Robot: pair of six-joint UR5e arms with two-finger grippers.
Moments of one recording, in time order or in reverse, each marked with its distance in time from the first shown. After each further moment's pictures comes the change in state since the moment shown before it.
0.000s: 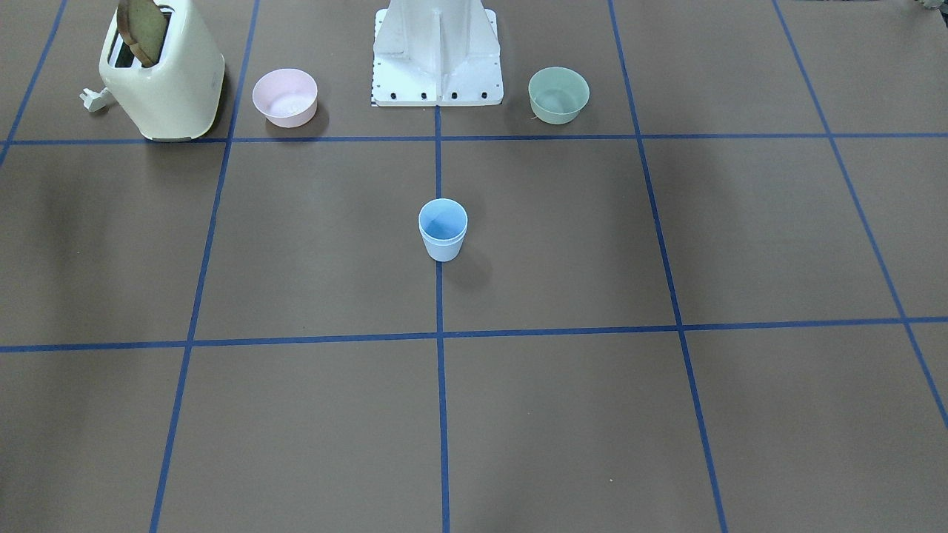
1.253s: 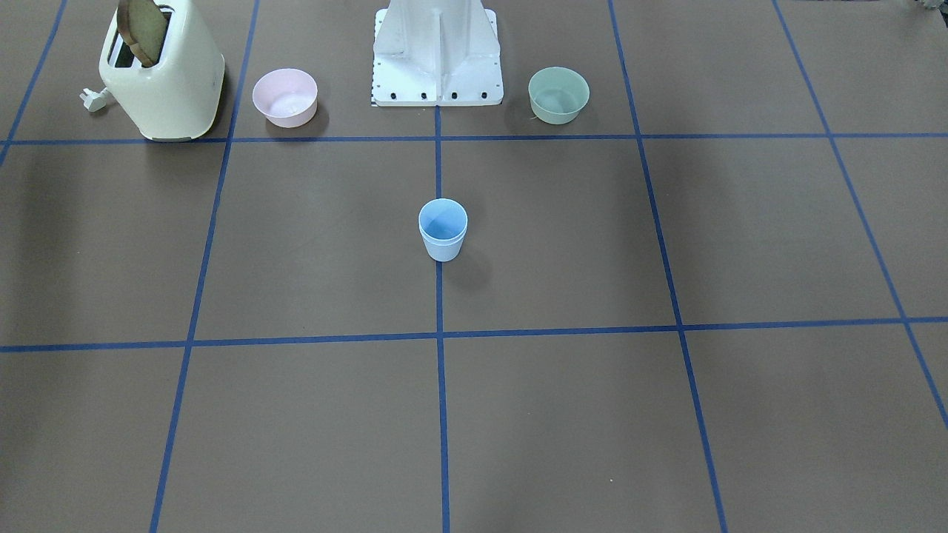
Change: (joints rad) left arm -0.024 0.017 0.019 -0.027 0.001 0.017; right arm 0.136 -0.016 -0.069 -0.014 0.148 -0.005
